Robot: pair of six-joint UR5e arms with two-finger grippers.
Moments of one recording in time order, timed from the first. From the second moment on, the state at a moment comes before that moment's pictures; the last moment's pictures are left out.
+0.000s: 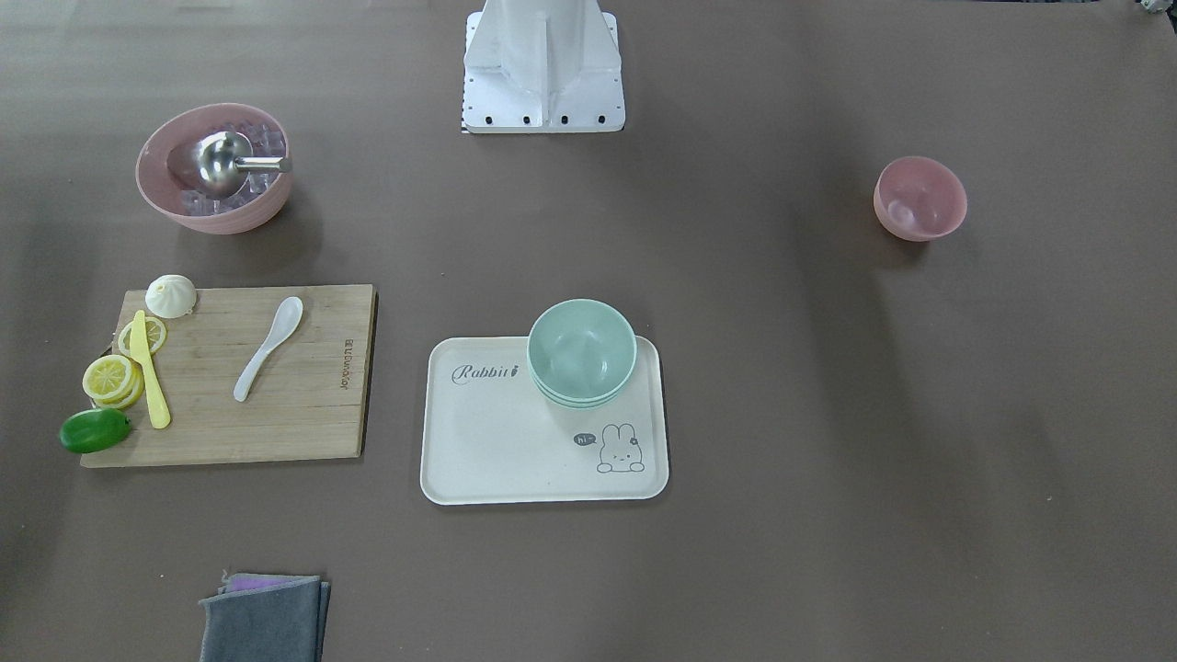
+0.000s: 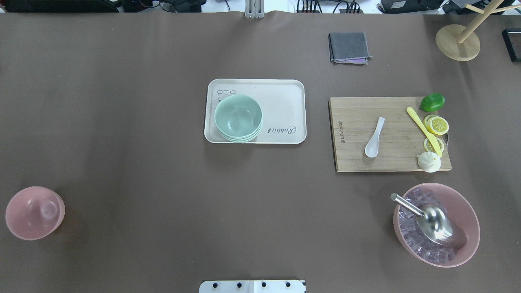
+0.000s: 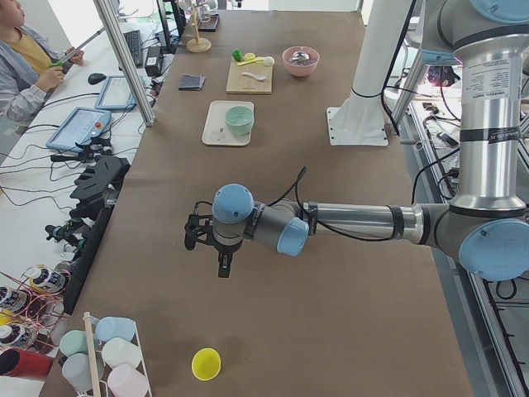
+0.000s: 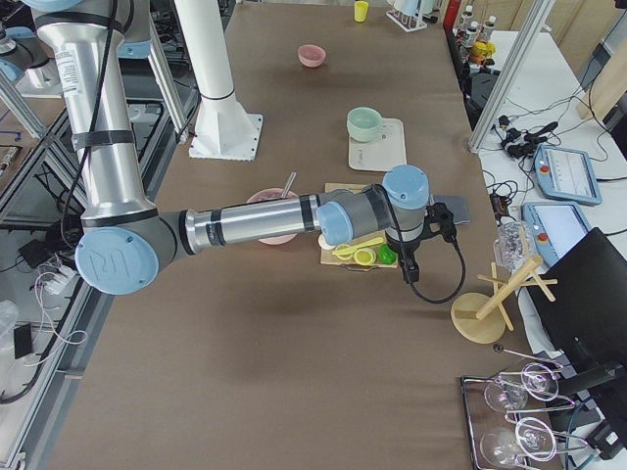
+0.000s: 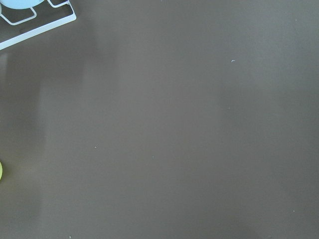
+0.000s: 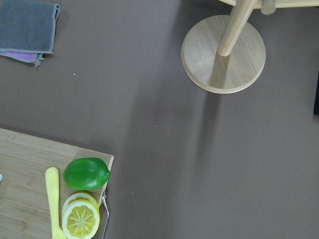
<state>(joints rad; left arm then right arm) -1.52 -1.49 -1.66 -1.91 -2.41 -0.31 1.49 -1.41 1.61 -1.39 2.39 0.10</state>
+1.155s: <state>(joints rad) -1.52 -1.46 -1.67 -1.95 -2.41 -0.35 1.49 -1.43 1.61 -1.38 2.38 0.10</state>
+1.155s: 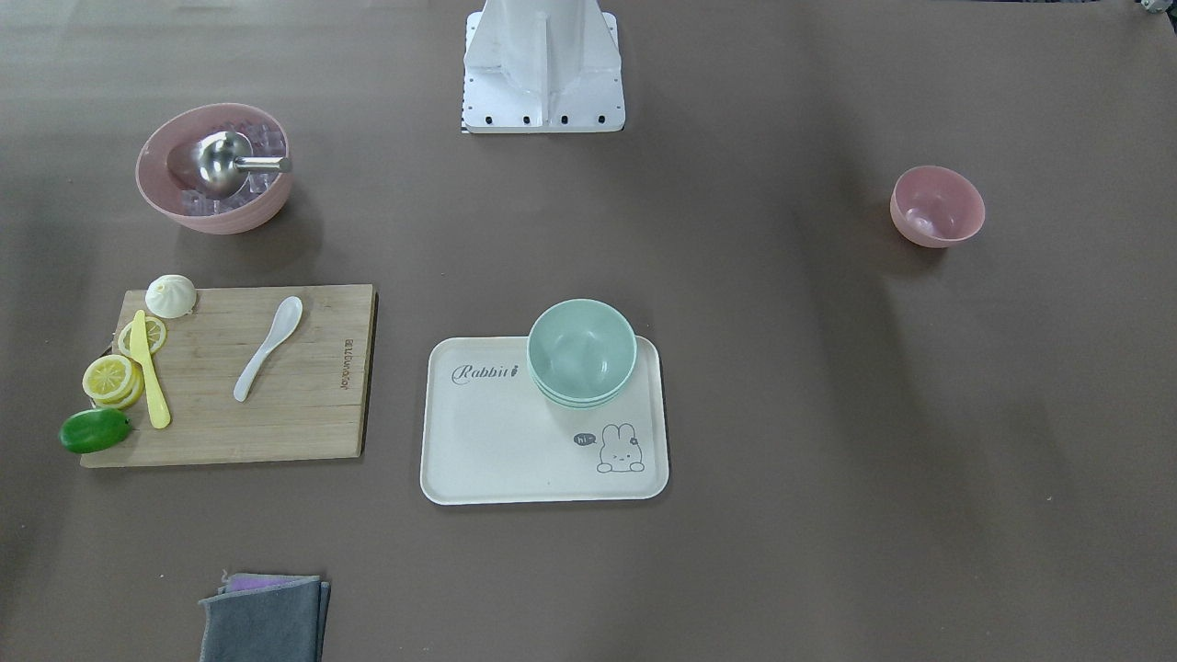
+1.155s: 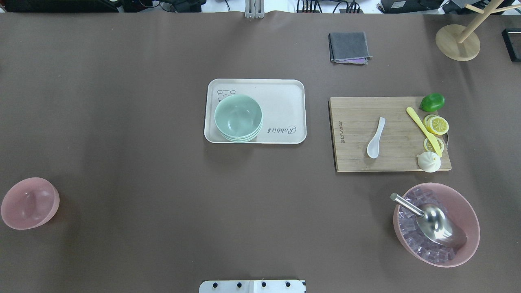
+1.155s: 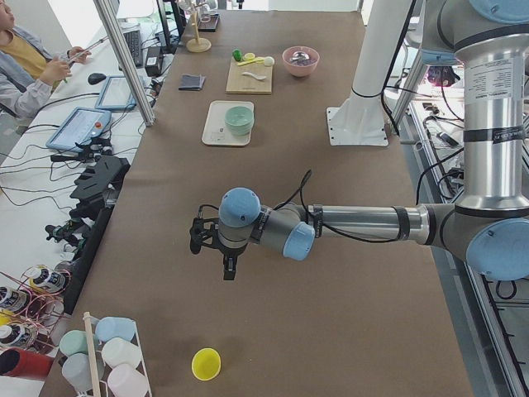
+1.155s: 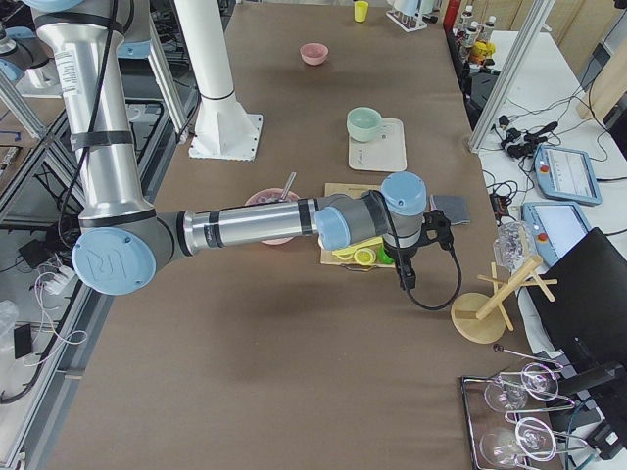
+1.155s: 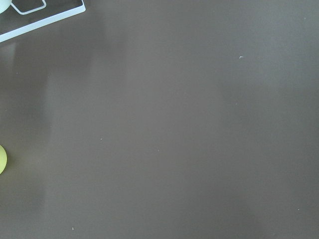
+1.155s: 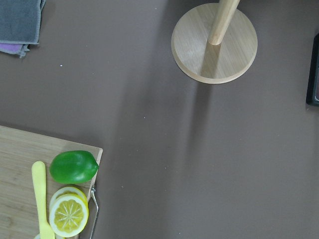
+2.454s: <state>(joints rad) -1.52 -1.46 -1.68 -1.96 -2.42 -0.35 1.45 -1.44 1.61 -1.38 2.38 0.10</state>
